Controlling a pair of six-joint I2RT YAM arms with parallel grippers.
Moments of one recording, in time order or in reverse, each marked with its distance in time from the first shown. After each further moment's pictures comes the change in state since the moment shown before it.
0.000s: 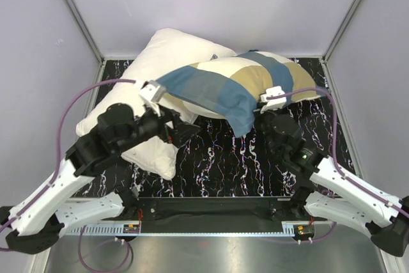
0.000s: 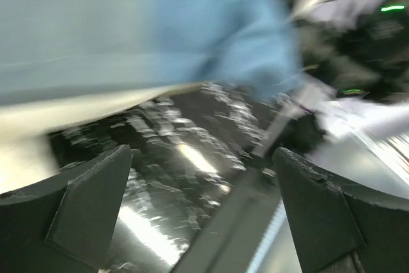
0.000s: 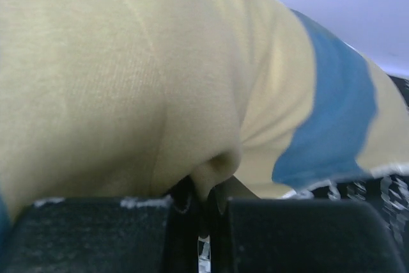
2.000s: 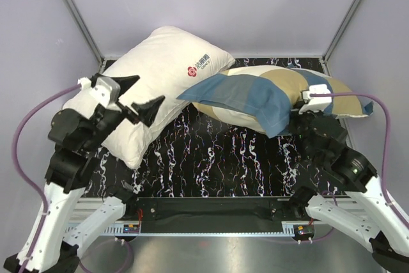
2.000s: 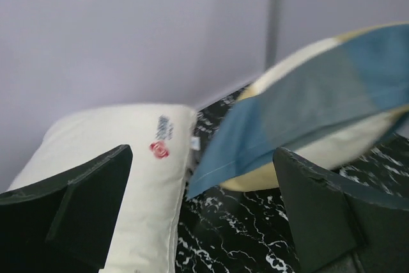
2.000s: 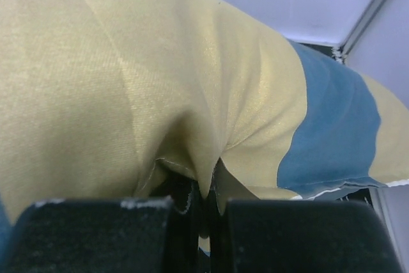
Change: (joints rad) left arm 0.483 -0.169 -0.064 0.253 0.101 0.379; right arm -0.131 -0.230 0.289 -0.609 0.073 0.068
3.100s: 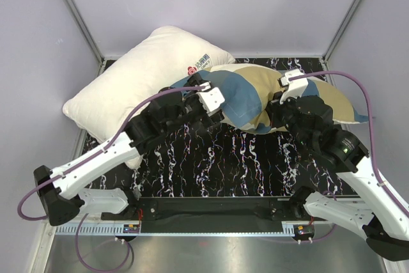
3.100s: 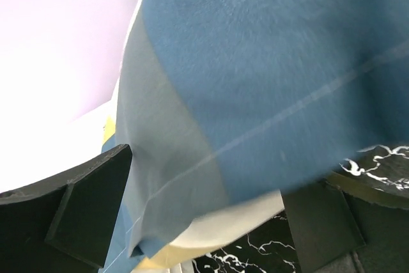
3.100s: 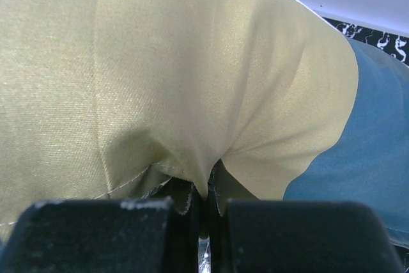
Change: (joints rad) left arm -0.519 0.465 0.029 0.138 -0.253 0.472; right arm -0.004 0.213 0.187 -0.095 -0.325 0.083
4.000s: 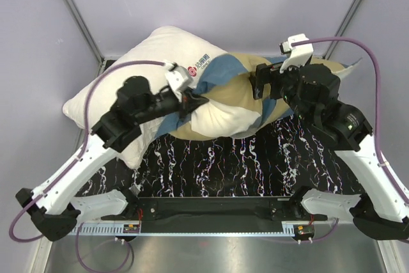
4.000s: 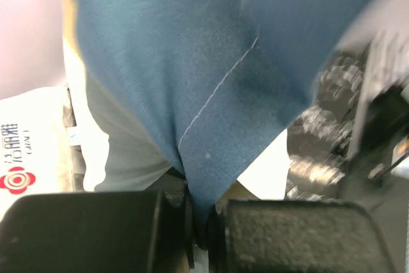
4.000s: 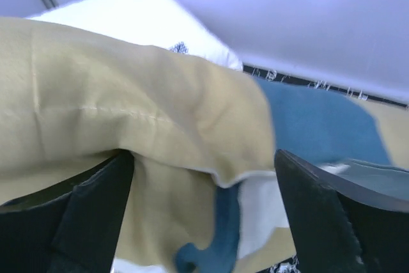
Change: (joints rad) left arm 0.129 -0.077 0.099 -0.170 0.365 -0.351; right arm -0.006 0.229 0.370 -0.061 0.056 -0.058
